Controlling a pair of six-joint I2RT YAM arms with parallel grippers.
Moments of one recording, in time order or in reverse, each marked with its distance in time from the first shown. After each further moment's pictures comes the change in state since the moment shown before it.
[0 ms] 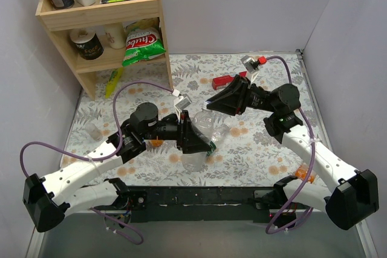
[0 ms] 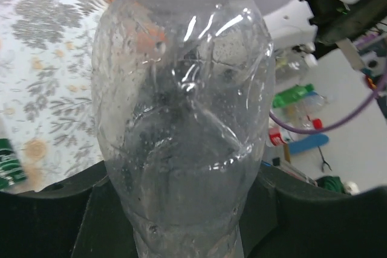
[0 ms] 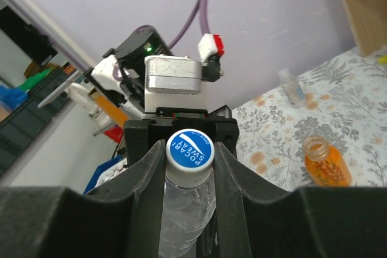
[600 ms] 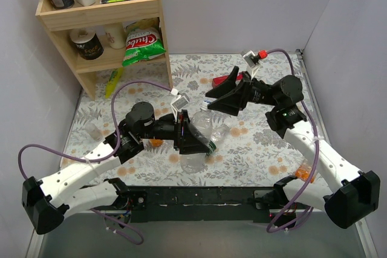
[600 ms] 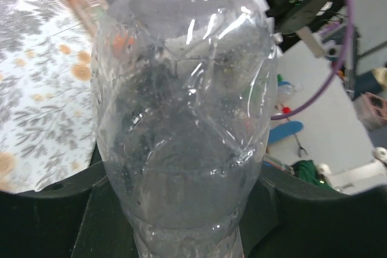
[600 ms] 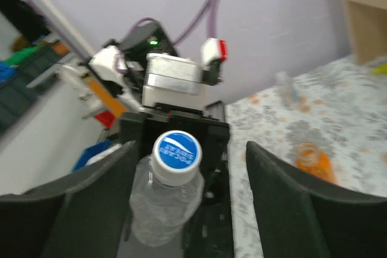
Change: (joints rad) left arm 0.018 -0.011 0.002 0.100 0.154 -0.084; right arm -0.006 0.037 0.108 0.042 -0.131 0.004
